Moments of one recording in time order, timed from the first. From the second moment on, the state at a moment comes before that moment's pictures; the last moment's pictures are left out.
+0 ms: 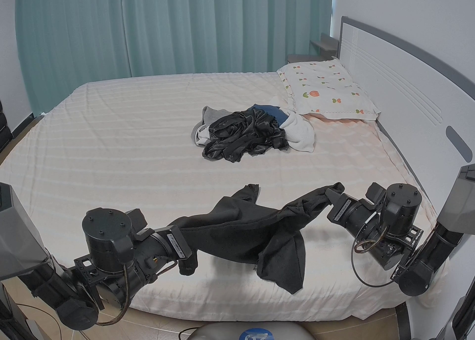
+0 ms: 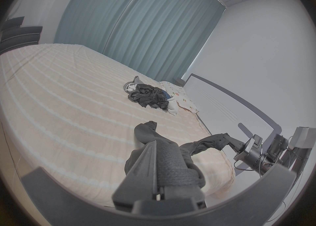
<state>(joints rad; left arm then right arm) -0.65 1.83 -0.30 -1.27 0.28 -0.62 0.55 1.99 -0.40 -1.48 -0.27 0.62</state>
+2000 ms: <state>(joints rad) -0.62 1.81 -0.30 -1.27 0.28 -0.63 0.56 1.98 -0.40 -1.54 -0.28 0.61</state>
